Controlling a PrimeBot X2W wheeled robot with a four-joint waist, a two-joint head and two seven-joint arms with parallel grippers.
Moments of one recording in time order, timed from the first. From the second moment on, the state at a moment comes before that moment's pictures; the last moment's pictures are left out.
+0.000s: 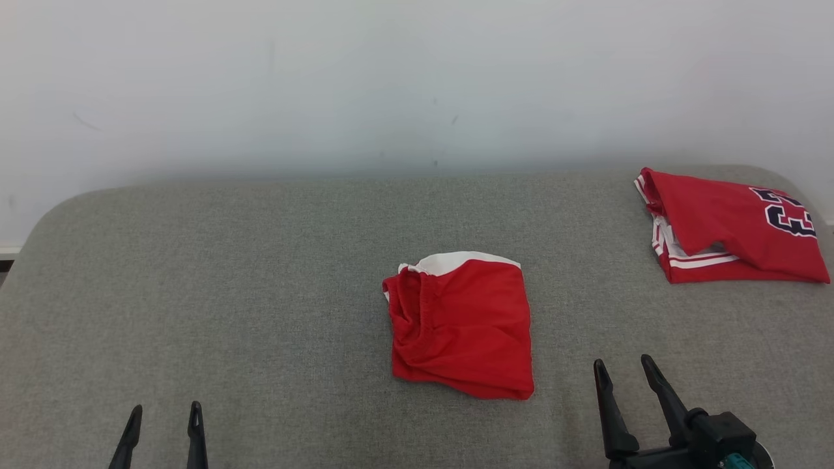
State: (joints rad) left arm 0.11 0.08 0.12 0.10 -0.06 -0.12 -0.26; right arm 0.01 -0.11 0.01 0.22 0.16 0.13 -0.26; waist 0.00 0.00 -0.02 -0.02
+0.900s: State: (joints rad) left arm 0.06 0.06 0.07 0.12 -0.07 -0.12 -0.26; right arm -0.49 -0.14 0.09 0.64 0.16 0.13 -0.09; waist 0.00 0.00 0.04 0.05
